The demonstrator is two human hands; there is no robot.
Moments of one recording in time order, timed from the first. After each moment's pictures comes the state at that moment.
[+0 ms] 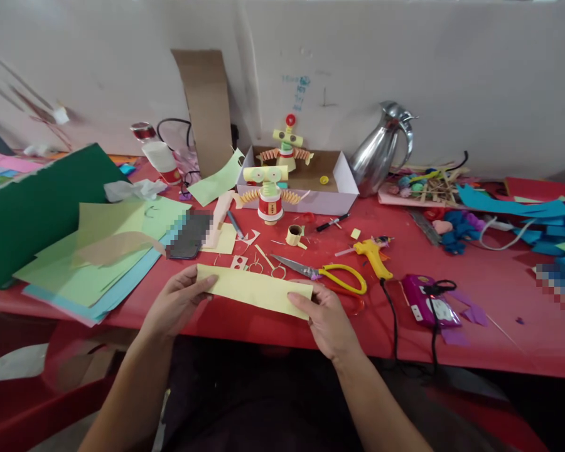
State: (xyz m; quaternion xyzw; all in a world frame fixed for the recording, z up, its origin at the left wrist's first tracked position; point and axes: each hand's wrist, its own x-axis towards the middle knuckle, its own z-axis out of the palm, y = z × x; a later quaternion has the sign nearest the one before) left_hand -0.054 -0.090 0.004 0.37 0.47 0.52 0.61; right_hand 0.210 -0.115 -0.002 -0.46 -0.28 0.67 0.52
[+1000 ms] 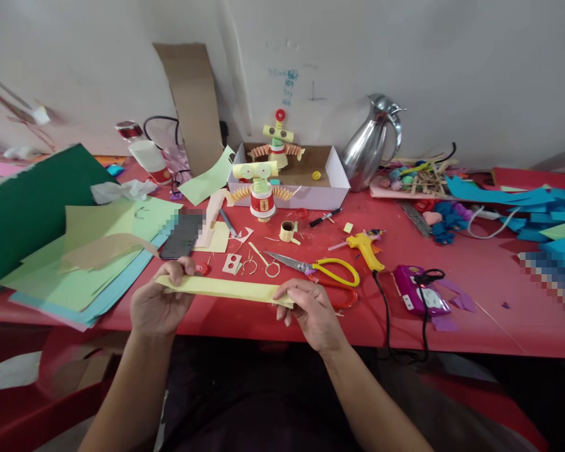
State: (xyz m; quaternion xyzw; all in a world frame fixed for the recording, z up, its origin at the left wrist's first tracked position) left_hand -0.058 -0.089 0.019 0.33 0.34 0.62 0.63; right_hand 0.207 -0.120 0.010 -0.37 -0.38 0.66 0.53
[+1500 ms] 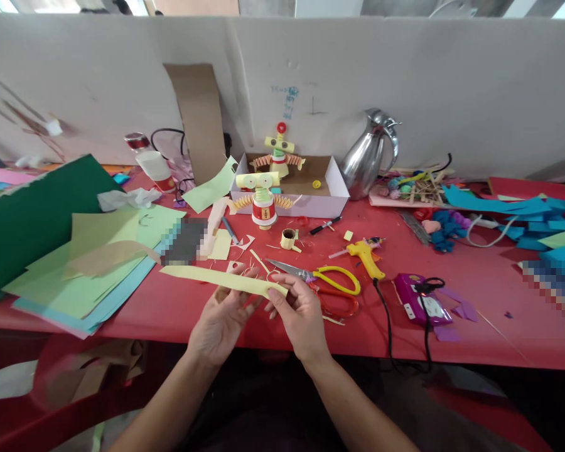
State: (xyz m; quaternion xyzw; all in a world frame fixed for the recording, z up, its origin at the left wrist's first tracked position) left_hand 0.032 -0.111 0.012 0.19 0.30 0.61 0.71; right_hand 0.177 -0.117 0.000 -0.46 -0.42 0.52 0.58
